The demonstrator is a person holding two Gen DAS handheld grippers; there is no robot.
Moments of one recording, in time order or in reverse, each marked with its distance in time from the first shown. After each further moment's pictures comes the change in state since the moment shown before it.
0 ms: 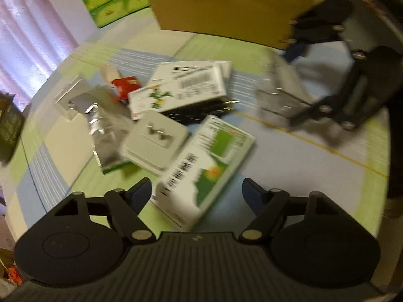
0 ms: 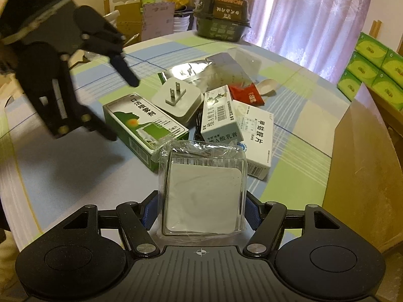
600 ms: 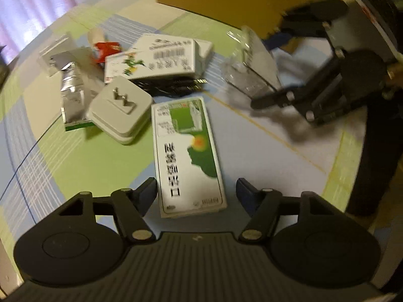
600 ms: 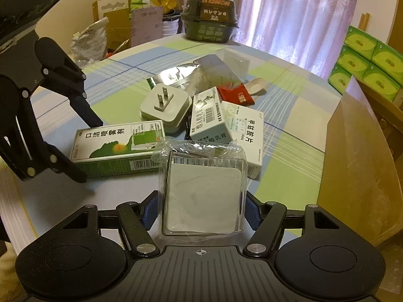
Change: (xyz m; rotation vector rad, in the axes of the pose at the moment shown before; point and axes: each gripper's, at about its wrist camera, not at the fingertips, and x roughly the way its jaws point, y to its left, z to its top) left arm -0.009 -0.026 -0.005 -0.217 0.087 -0.086; right arm -0.002 -0.006 0.000 0.058 -0.014 -0.020
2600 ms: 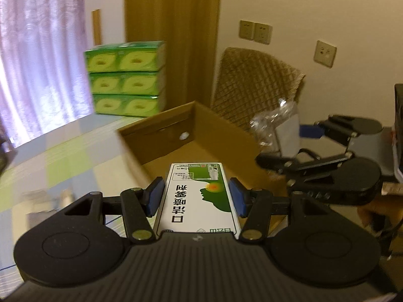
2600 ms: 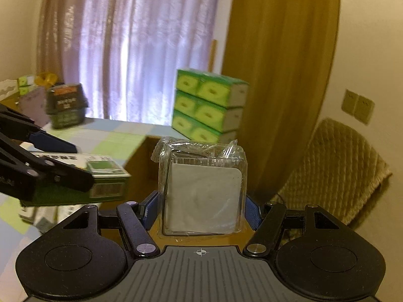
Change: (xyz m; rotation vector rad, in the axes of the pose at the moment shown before) left arm -0.060 -0.109 0.240 -0.159 -0.463 0.006; right arm -0.172 -0.187 0.008 0.319 -0.228 -0.426
